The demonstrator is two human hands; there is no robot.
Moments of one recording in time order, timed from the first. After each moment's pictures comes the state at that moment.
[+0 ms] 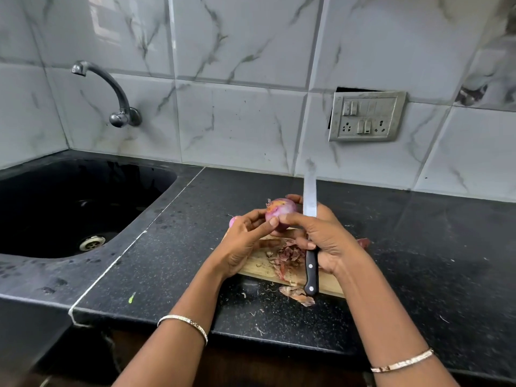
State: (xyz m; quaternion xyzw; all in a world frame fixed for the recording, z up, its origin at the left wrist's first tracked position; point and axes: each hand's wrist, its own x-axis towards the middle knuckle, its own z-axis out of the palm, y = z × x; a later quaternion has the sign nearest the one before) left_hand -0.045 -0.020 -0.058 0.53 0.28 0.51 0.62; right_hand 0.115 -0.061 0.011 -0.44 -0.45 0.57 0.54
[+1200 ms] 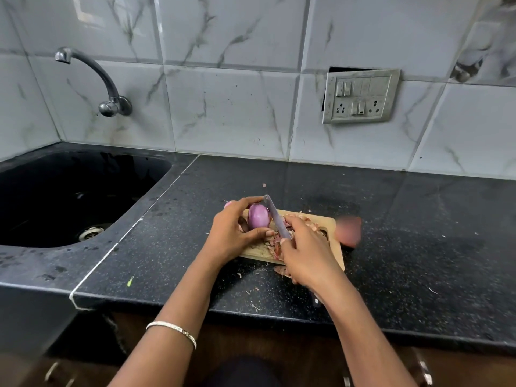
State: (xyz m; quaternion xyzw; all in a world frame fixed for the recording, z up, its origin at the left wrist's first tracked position) left_hand -0.060 -0.030 -0.072 0.74 0.46 0.46 0.18; right_hand 0.103 -0.119 -0.020 -0.66 -0.67 0.20 0.28
